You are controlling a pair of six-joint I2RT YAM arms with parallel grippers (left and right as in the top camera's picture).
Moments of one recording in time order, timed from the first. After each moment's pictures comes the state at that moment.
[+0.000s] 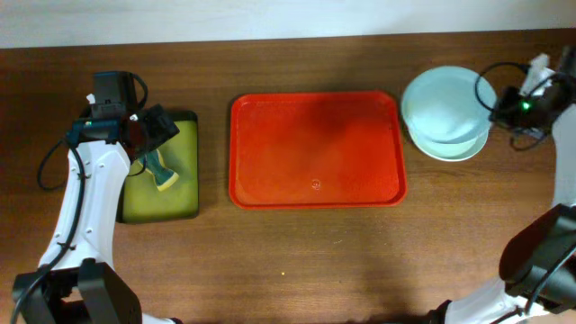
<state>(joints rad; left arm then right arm) 0.09 1.64 1.37 -0.83 -0.12 -0.49 -0.48 1.84 1.63 -0.91 -0.29 0.05</state>
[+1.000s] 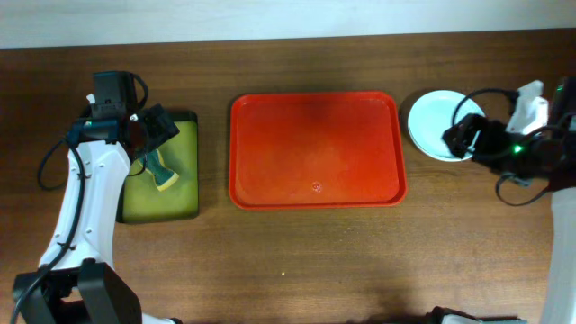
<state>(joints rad) 0.09 1.64 1.37 -0.83 -0.12 -0.49 -0.30 1.33 1.54 -1.30 -0.39 0.14</state>
